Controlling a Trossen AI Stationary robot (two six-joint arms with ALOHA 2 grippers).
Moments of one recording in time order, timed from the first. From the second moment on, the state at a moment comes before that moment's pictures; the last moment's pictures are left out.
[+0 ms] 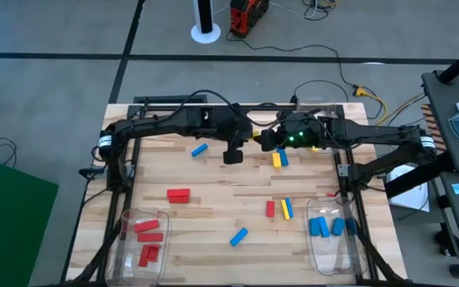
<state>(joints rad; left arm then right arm) 0.14 1.87 1.90 -0.88 -0.18 0.26 -0.12 1.29 1.22 -0.51 0.18 1.03</state>
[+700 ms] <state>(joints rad) 0.11 1.87 1.90 -0.84 -0.24 0.23 -0.13 1.31 1.22 -0.49 0.18 1.00</state>
